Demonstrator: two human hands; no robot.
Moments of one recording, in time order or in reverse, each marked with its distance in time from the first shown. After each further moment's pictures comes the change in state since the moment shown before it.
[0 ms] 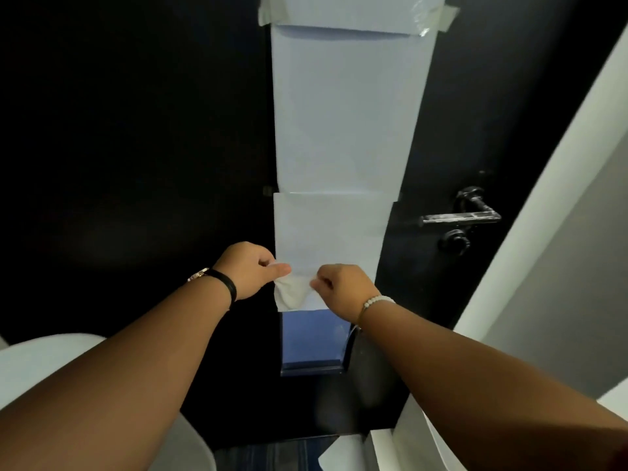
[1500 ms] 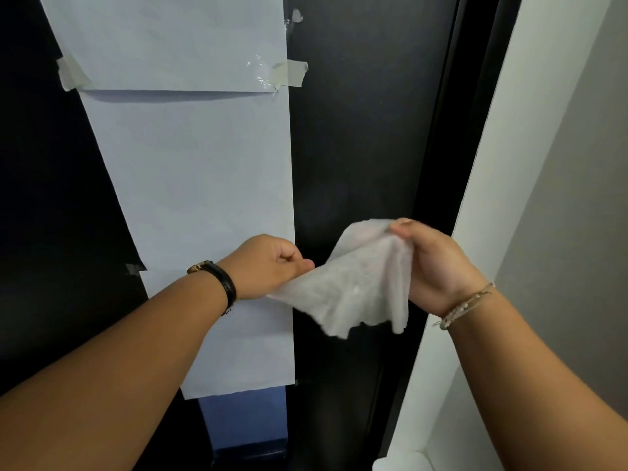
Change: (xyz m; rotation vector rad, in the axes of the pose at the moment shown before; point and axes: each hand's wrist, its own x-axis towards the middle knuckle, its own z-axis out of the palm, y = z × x) left_hand 0.095 0.196 0.055 -0.132 -0.079 0.291; right_hand -0.001 0.134 -0.233 1.445 0.053 0.057
